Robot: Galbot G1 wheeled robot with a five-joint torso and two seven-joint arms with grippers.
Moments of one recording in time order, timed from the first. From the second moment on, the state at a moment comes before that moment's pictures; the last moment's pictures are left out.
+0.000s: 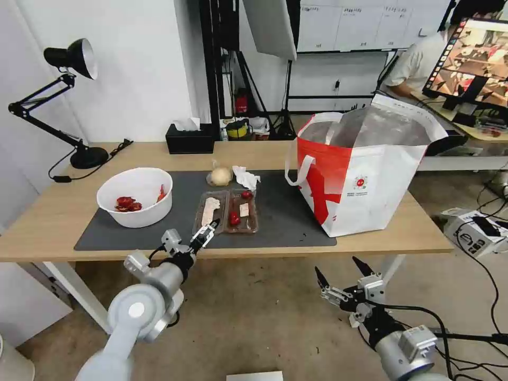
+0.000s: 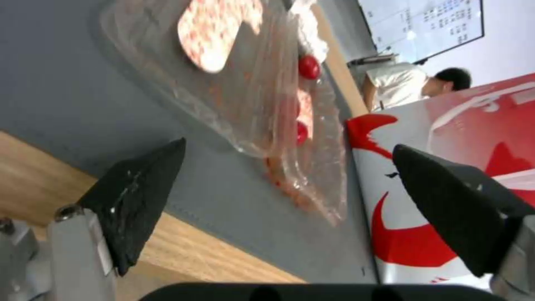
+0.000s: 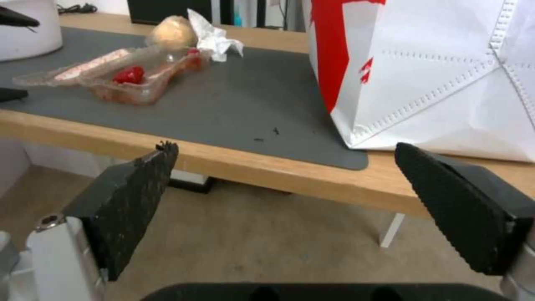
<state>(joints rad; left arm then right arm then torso) 1.24 -1.22 -0.38 -2.05 -1.46 0.32 -0.44 -1.81 1.22 0.54 2.31 0.22 -0.12 -0.03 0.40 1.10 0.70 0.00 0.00</state>
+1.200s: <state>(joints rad) 1.16 -1.26 -0.35 -2.05 -1.46 0.23 -0.35 -1.82 1.23 0.54 2.28 0.20 -0.11 -0.03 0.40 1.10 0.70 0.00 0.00</state>
